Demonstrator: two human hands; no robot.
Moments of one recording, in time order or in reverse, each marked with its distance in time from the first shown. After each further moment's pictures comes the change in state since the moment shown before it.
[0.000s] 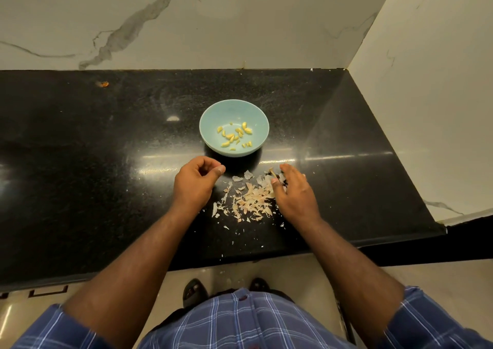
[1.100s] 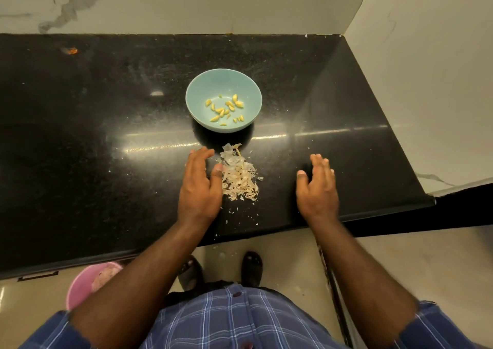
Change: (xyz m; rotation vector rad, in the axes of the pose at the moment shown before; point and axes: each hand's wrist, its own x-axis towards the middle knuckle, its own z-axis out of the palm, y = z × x) left_hand -0.039 -0.046 0.027 0.194 -0.018 0.181; right_hand -0.038 0.039 -0.008 0.010 0.197 0.230
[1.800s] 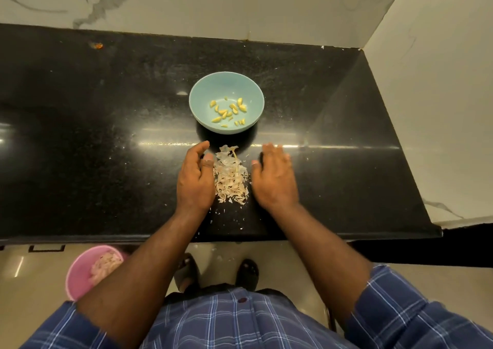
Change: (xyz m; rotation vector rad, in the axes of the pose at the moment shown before) left_hand 0.002 0.023 0.025 -0.151 0.210 -0.098; right_hand 0.023 -0.053 0.023 -0.094 -0.254 -0.348
